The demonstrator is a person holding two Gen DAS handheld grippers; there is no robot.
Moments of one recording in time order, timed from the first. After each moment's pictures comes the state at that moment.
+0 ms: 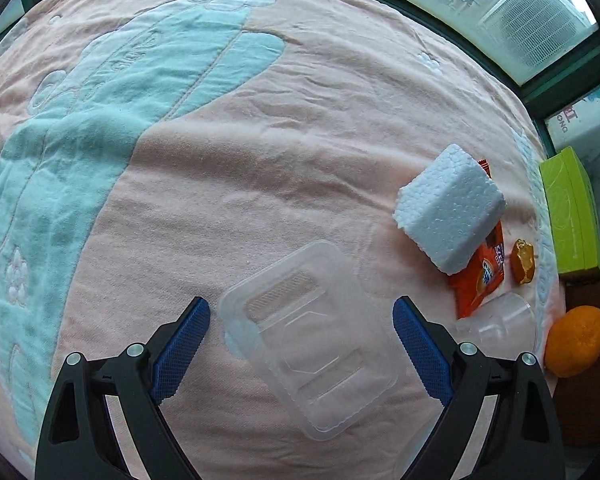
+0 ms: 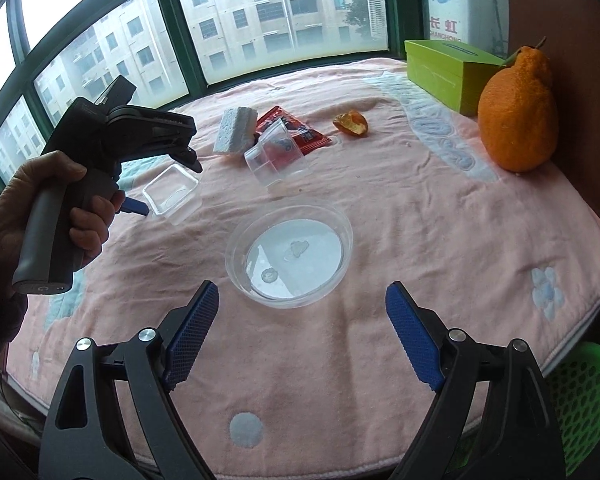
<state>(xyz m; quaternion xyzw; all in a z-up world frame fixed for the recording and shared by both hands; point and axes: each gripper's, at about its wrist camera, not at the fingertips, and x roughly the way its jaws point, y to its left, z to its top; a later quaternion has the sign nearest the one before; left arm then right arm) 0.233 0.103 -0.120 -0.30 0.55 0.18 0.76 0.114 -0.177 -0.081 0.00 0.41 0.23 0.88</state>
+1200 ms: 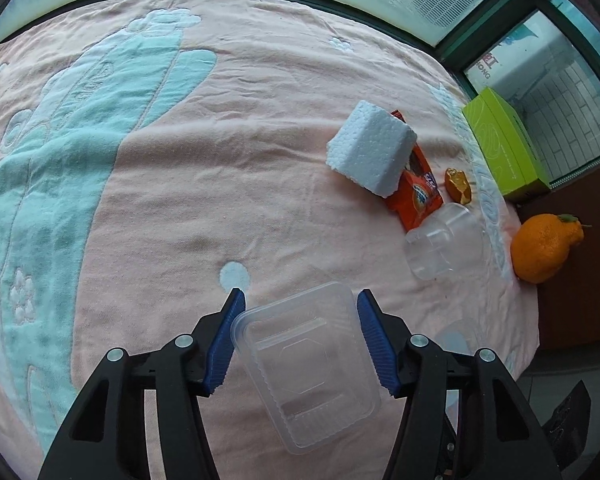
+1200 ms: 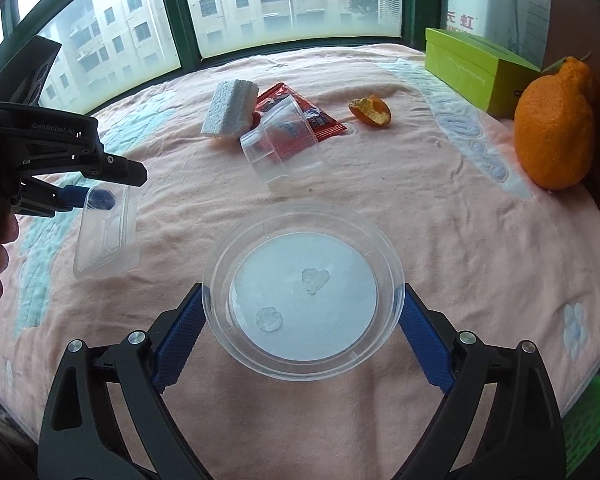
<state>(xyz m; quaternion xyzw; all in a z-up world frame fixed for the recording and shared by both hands) 0.187 0.090 -0.092 -0.25 0.53 0.04 0.81 0.143 -0.148 -0.098 -0.04 0.43 0.21 0.88</state>
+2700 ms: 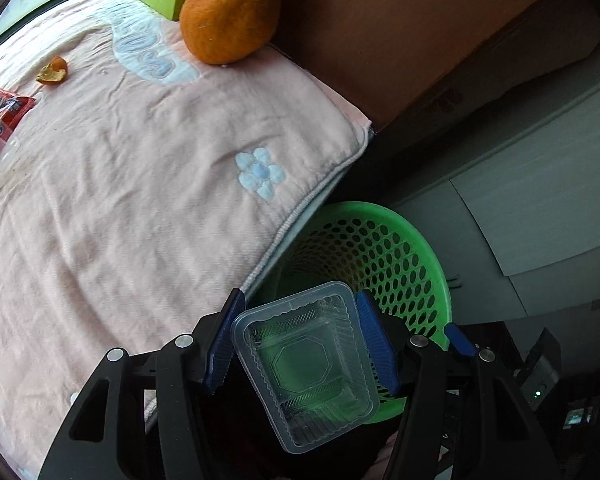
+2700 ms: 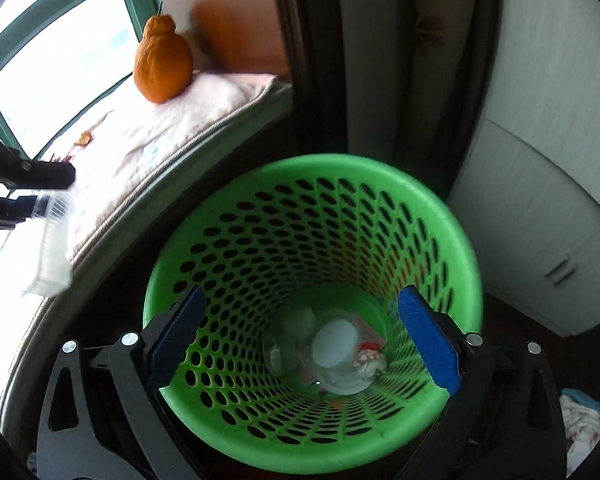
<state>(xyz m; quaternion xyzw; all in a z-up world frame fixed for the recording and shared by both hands) 0.127 -0.250 -0.075 -0.07 0.58 -0.27 0.77 -0.035 -0.443 -0.110 0.12 0.43 -0.09 0.89</state>
